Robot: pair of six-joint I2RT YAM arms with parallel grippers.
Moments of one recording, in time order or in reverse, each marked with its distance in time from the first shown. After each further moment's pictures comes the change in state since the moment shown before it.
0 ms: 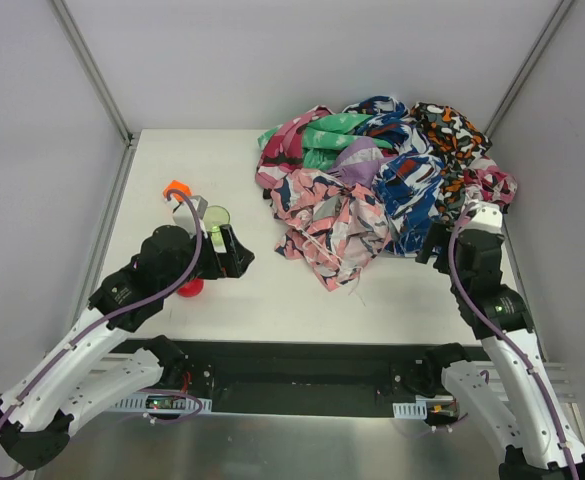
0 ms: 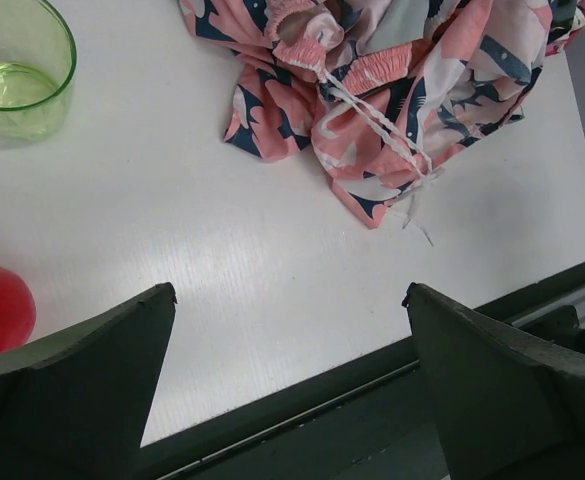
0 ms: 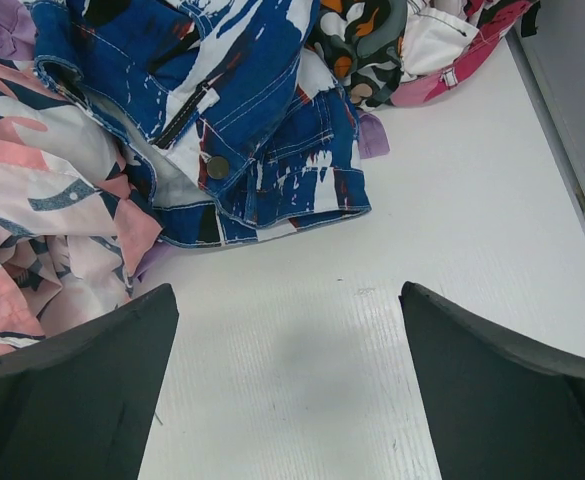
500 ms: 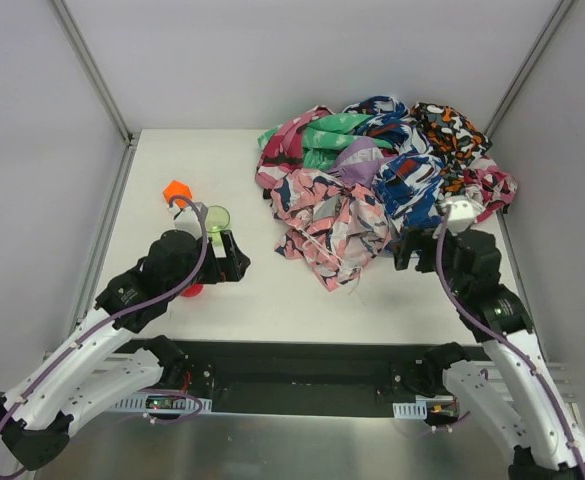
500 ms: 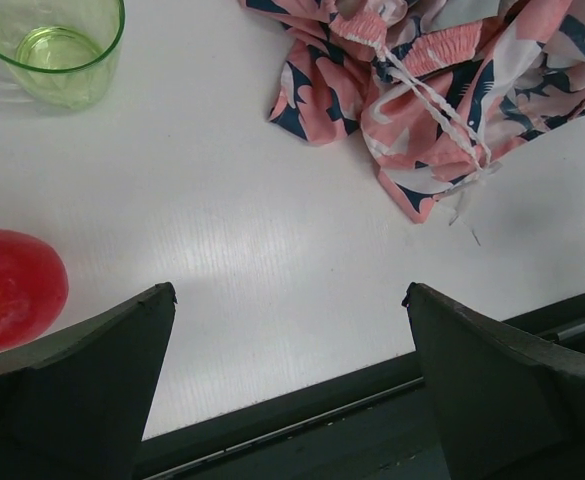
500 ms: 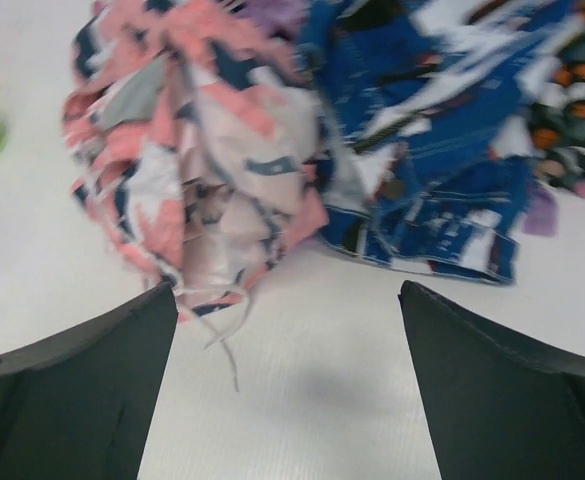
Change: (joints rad) left arm 0.000 -0.003 -0.052 -0.021 -0.061 -0.004; right arm 0.023 -0.045 -0.019 0.106 -0.322 -0.094
